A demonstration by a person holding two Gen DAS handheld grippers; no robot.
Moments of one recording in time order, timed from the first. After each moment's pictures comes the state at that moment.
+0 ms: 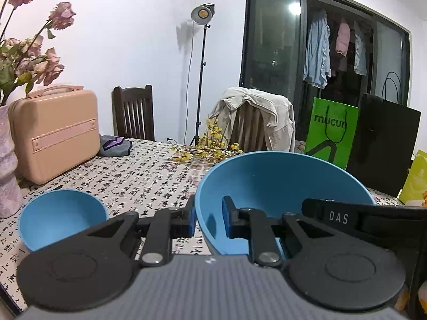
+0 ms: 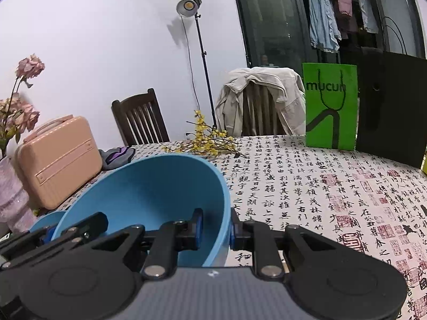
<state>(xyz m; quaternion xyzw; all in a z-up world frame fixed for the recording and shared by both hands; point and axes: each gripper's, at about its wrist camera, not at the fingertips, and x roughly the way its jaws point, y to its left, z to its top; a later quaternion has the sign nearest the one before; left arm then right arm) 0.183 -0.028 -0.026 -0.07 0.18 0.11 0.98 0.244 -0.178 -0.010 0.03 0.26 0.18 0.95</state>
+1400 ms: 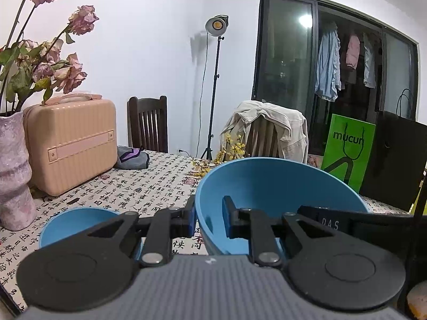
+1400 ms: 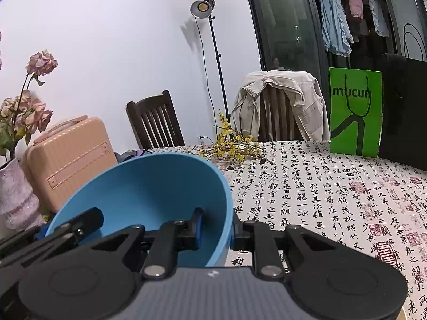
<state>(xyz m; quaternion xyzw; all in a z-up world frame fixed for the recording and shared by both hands) 0.182 0.015 -0.019 -0.07 0.15 0.13 0.98 0.255 -0.125 -0.008 0.03 0.26 0.20 0.95</state>
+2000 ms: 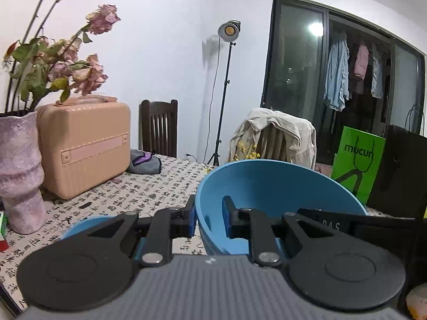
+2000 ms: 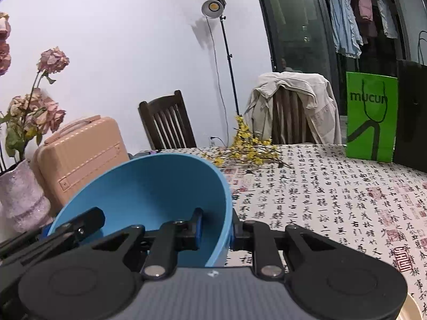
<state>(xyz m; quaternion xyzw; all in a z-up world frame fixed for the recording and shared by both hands) 0.172 0.055 -0.008 -0.09 0.14 0.15 0.98 0.252 -0.089 0.000 0.03 0.25 0.22 0.94</state>
